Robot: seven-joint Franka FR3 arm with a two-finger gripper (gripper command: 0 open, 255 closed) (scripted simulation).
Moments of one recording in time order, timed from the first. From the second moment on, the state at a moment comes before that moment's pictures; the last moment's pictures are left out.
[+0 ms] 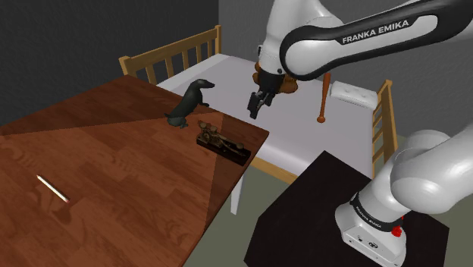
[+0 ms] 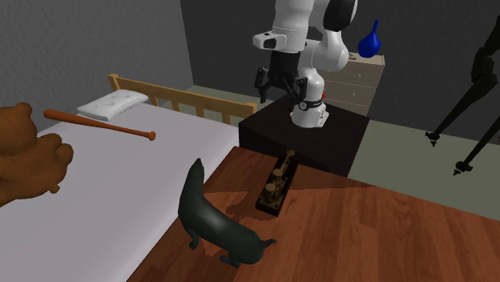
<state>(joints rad) 0.07 -0.41 0.16 -2.46 0.02 2.17 0.05</state>
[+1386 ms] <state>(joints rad) 0.10 0.13 0.25 -2.30 -0.06 2.55 0.24</state>
